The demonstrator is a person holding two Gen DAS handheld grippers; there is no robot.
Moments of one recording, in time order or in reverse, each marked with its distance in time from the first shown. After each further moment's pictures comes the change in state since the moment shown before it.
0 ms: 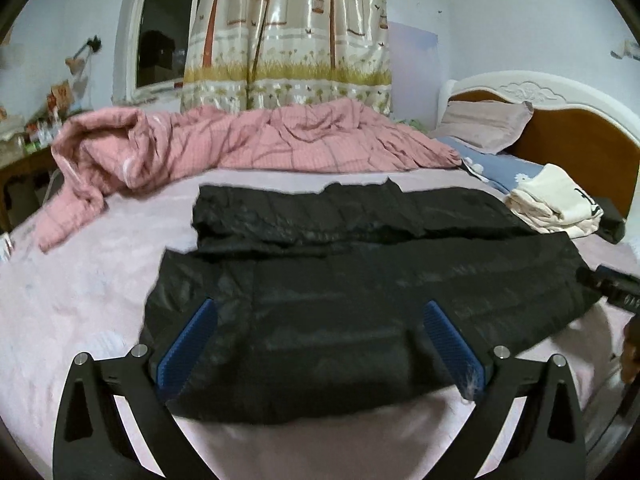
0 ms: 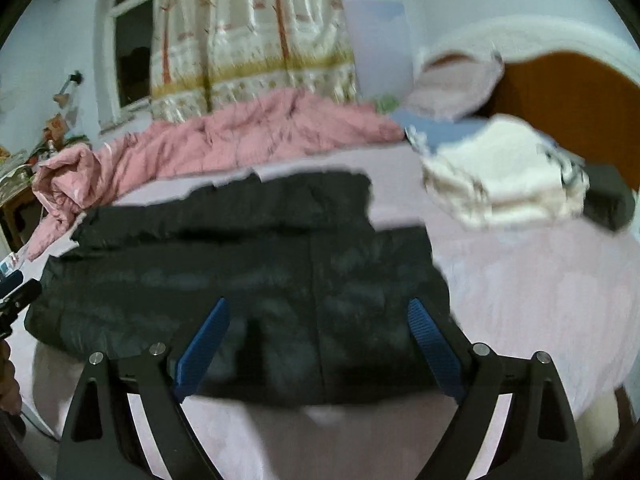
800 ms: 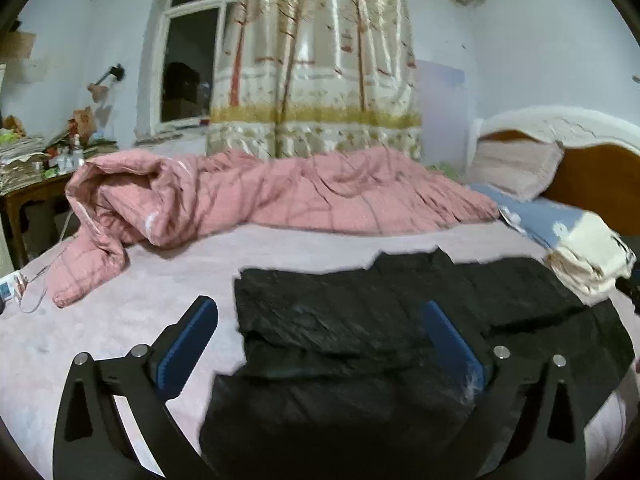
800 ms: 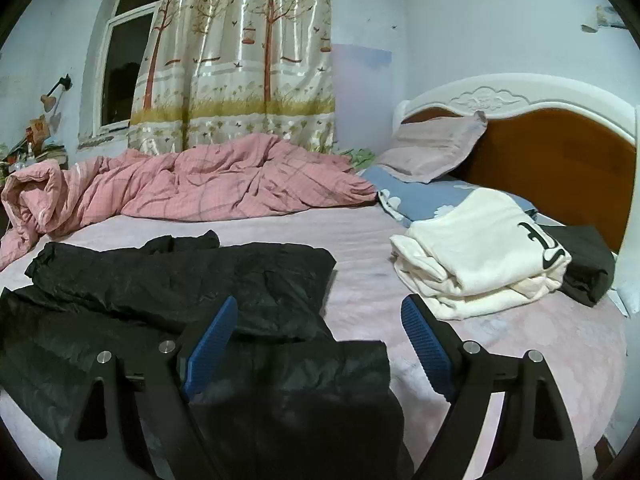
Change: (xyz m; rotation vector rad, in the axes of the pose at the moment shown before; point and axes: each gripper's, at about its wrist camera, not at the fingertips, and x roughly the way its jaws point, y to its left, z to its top) left arm 0.036 0.045 0.071 -0.001 -0.137 0.084; right arm 0.014 -0.005 0.064 -0.063 -0.239 -0.128
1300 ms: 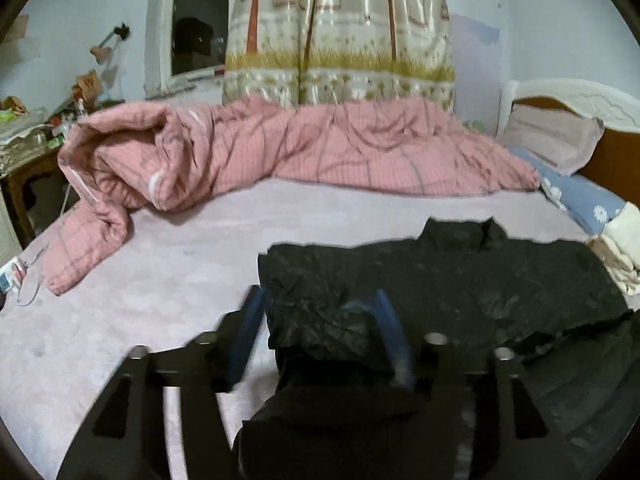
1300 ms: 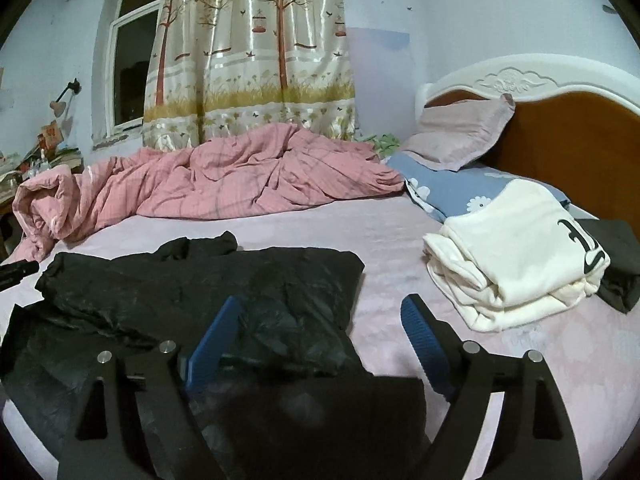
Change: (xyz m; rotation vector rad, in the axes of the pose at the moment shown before) left arm 0.073 0.042 0.014 -0.036 0.146 0.083; right arm 0.045 0.005 0.021 0.011 0.069 0.097
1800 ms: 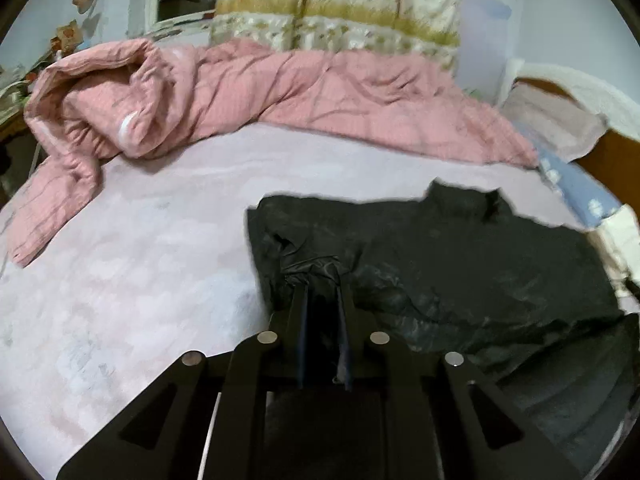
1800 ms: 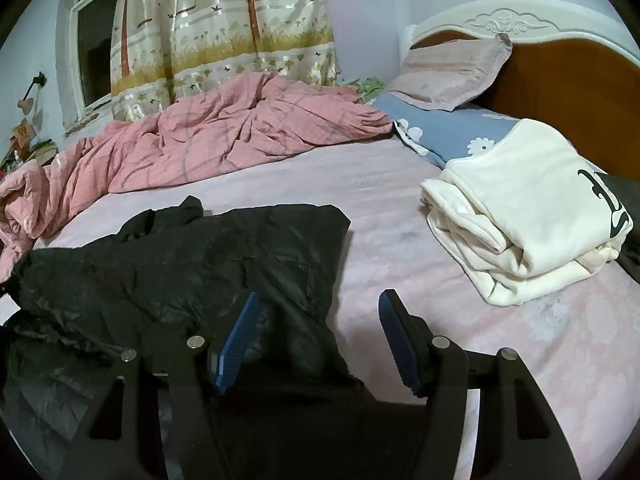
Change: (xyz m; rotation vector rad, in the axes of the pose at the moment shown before) left arm 0.054 0.021 -0.004 -0.054 0.232 -0.063; right arm 0.069 -0.019 0.003 0.061 0.172 -0.036
